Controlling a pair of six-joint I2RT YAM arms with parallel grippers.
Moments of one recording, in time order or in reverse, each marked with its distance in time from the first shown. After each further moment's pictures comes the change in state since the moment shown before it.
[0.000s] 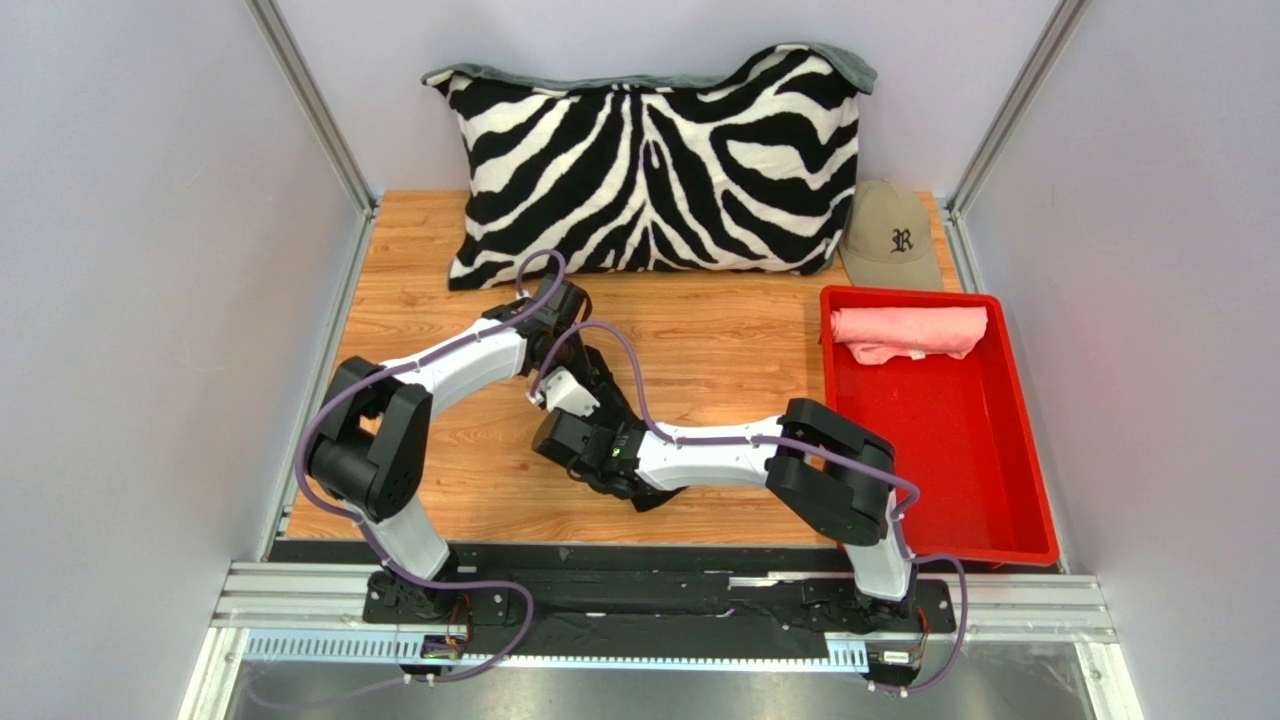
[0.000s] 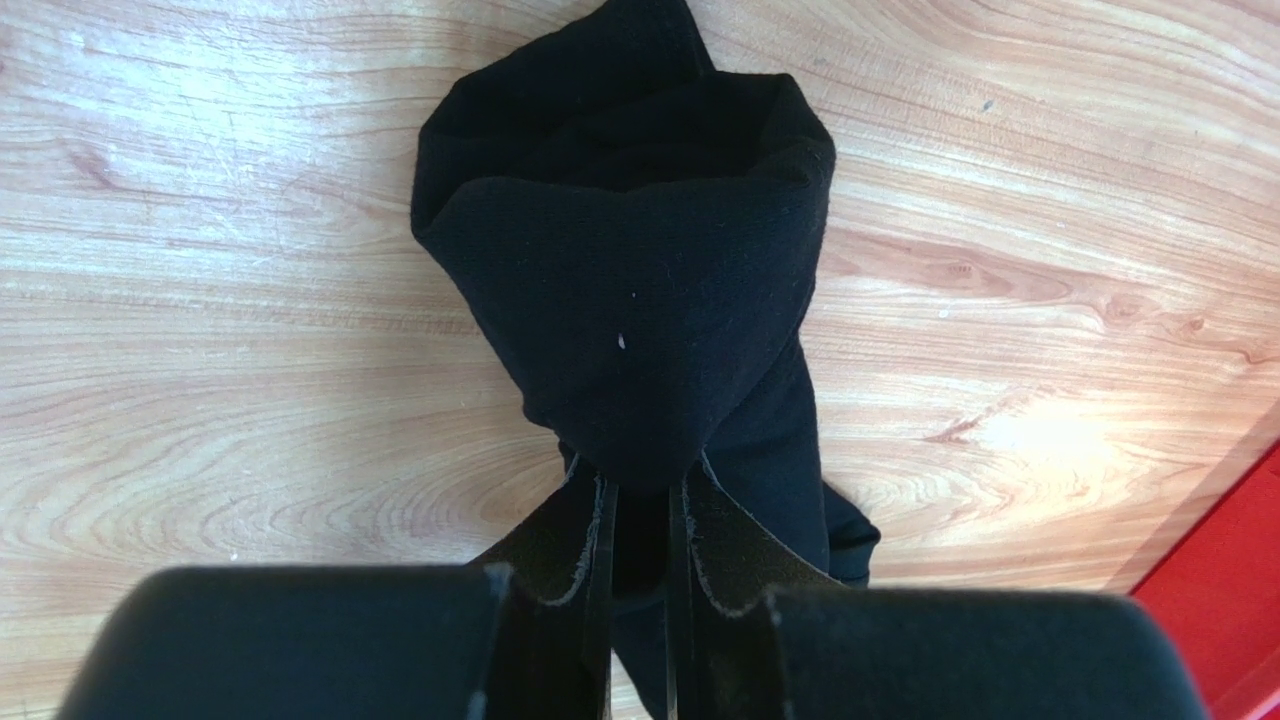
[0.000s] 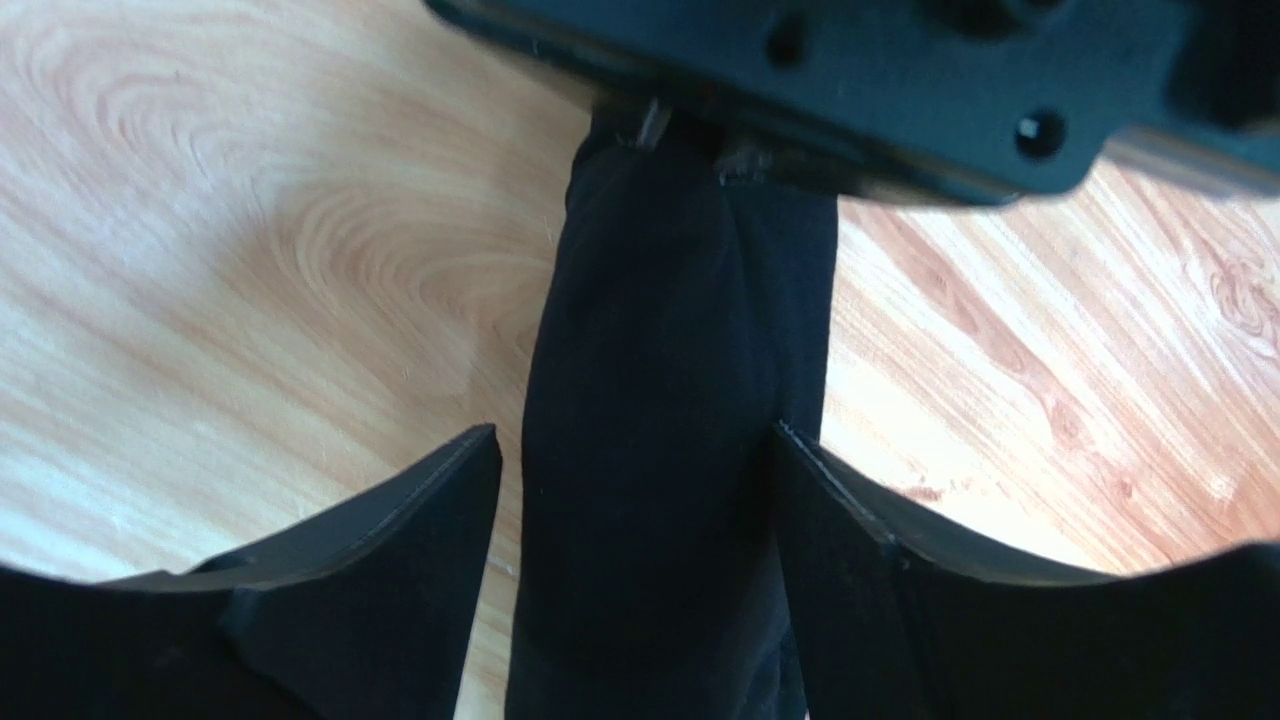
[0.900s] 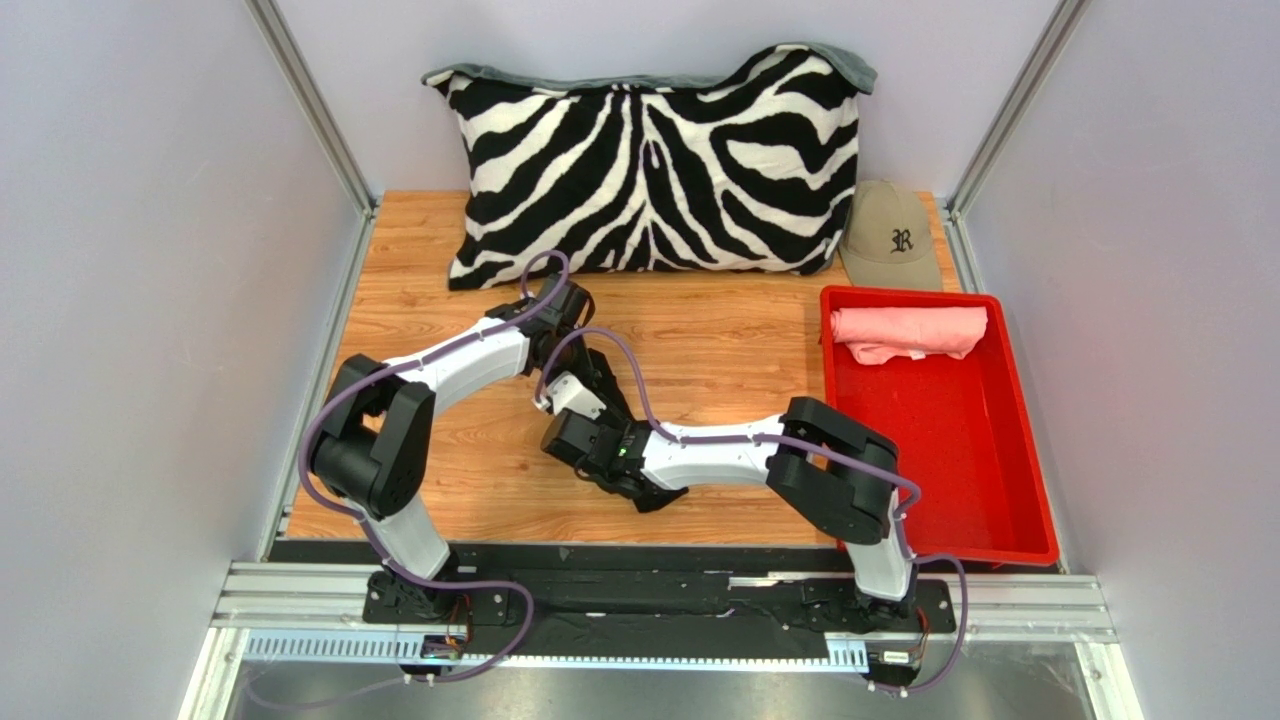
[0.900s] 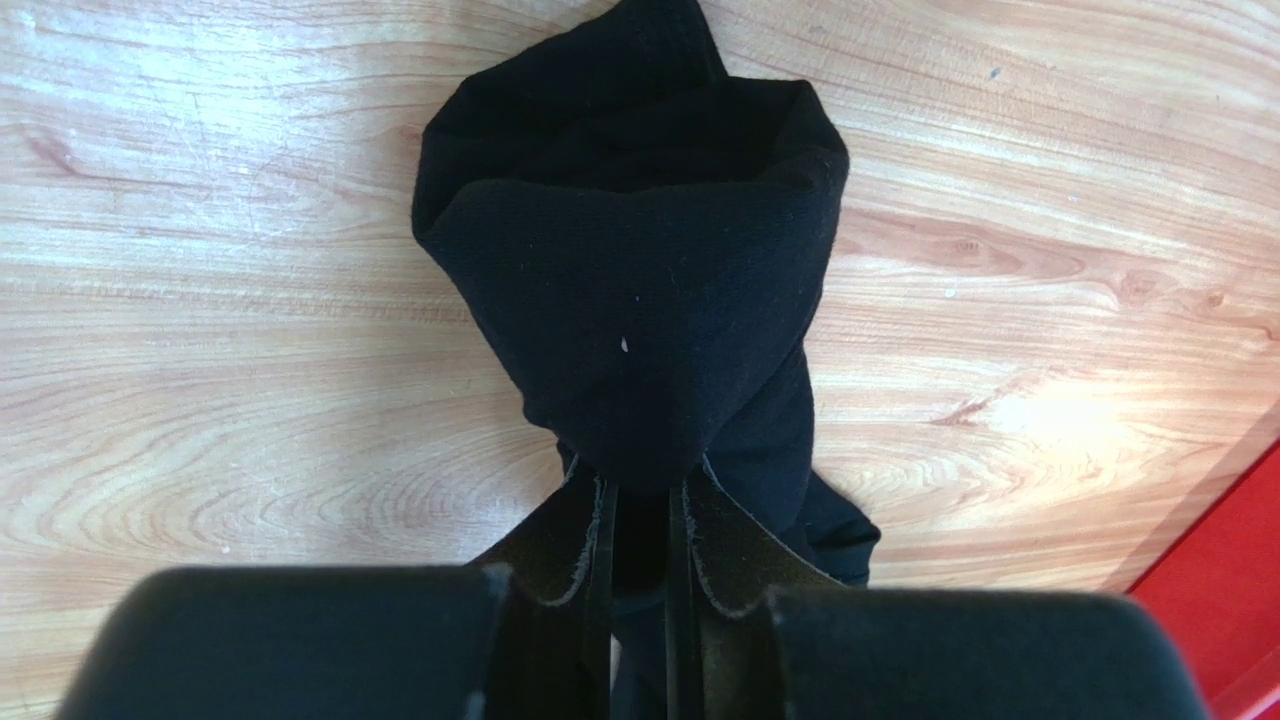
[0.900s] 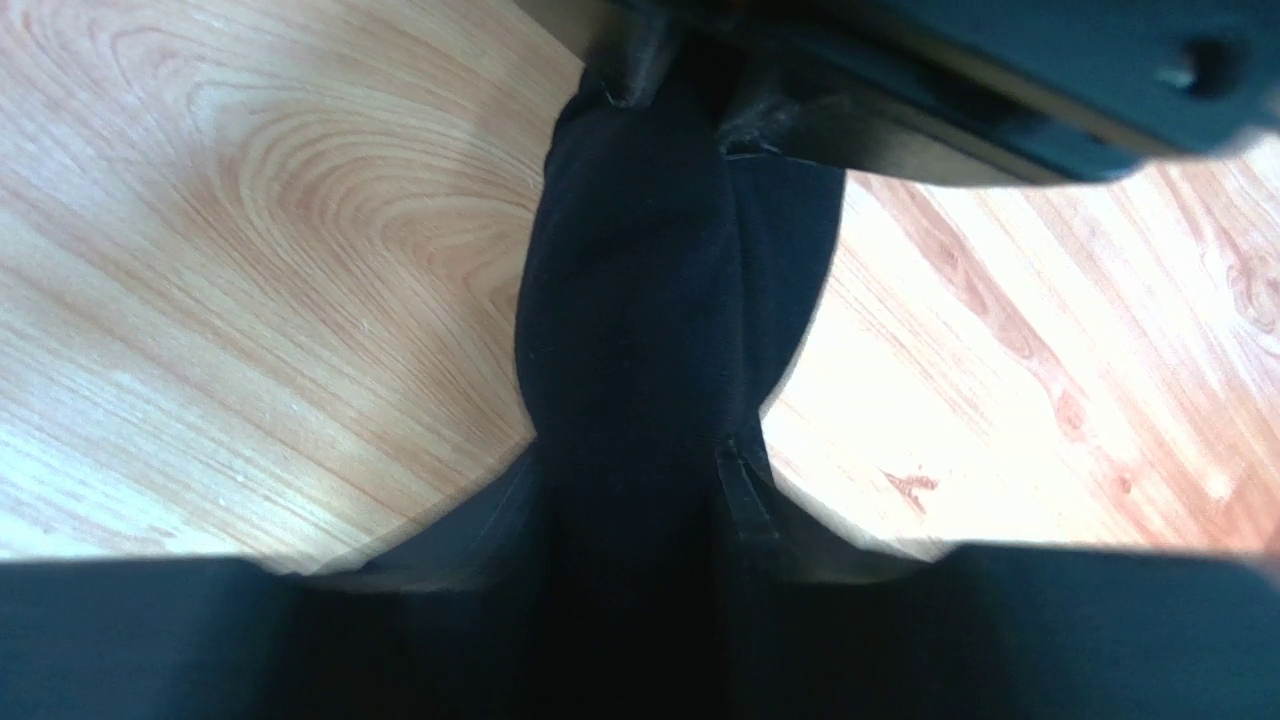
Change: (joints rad) left arm -0.008 0.013 0.013 -0.019 0.017 0.011; right arm -0.014 -0.009 -0.046 0.007 -0.043 -0.030
